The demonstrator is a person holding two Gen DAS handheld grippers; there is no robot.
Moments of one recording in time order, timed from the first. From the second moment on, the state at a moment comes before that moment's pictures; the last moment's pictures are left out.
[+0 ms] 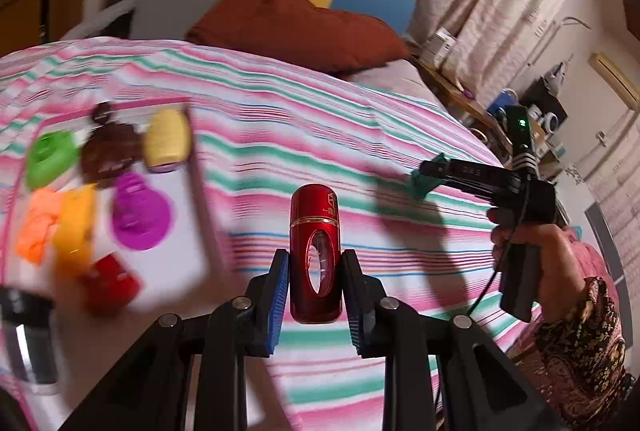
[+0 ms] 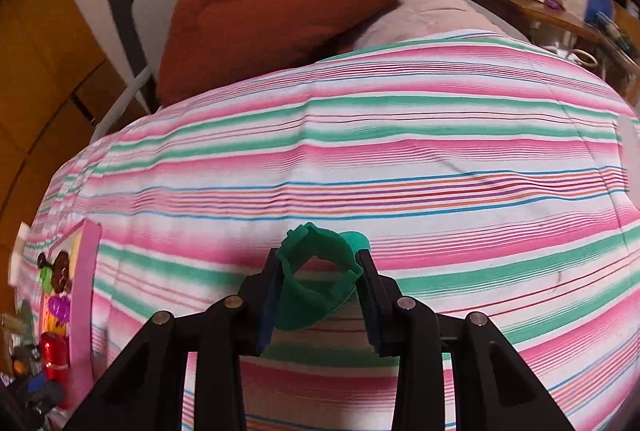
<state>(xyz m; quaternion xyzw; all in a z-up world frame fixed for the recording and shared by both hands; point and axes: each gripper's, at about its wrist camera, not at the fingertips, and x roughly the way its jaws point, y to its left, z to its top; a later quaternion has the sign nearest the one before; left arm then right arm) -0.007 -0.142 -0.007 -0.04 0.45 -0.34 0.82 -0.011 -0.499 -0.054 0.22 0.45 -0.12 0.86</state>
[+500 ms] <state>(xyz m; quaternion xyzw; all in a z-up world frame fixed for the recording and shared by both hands) -0.002 -0.094 -0.039 -0.03 0.48 -0.30 0.82 -0.013 -0.411 -0.038 0.21 0.43 -0.03 0.88</state>
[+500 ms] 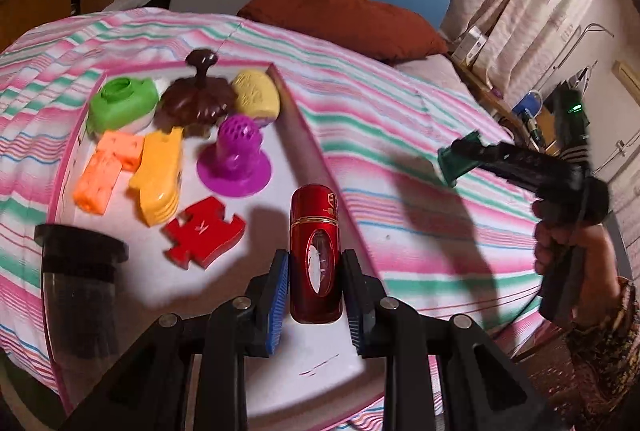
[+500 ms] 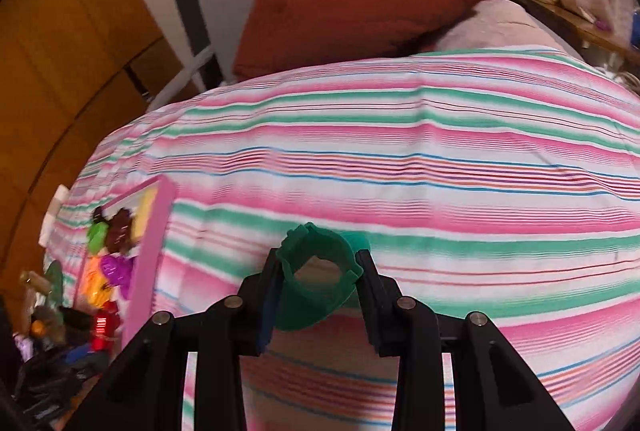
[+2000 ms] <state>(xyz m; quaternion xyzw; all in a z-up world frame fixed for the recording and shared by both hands) -0.028 -0.005 -0.028 -0.04 0.44 -0.26 0.86 -0.041 -0.222 -0.020 0.09 0.41 0.15 0.90</state>
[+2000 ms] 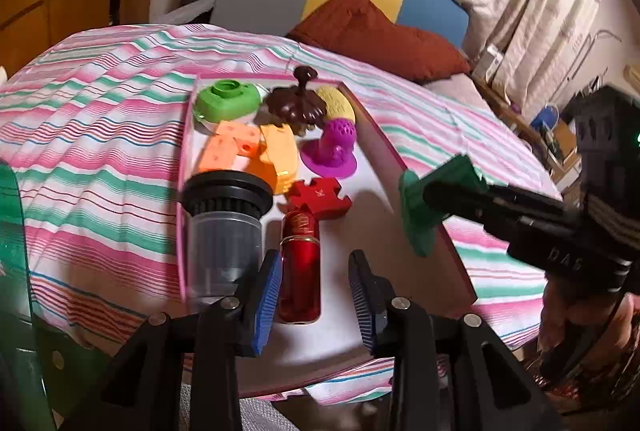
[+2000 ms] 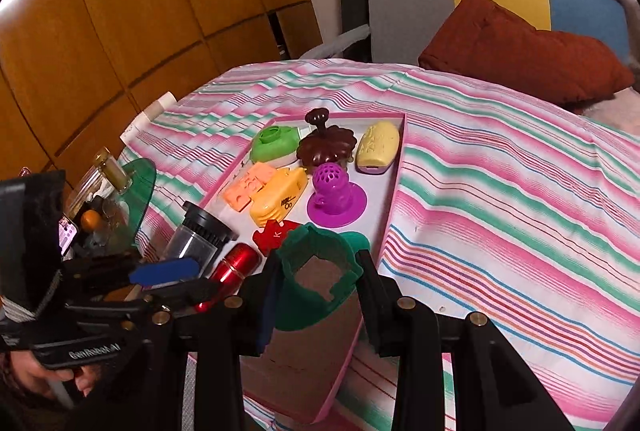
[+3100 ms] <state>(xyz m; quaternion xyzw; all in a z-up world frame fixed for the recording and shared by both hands) -0.026 0.035 0.019 -0.06 0.37 -0.16 0.91 -0.051 -0.181 -0.028 0.05 0.45 0.13 0.88</state>
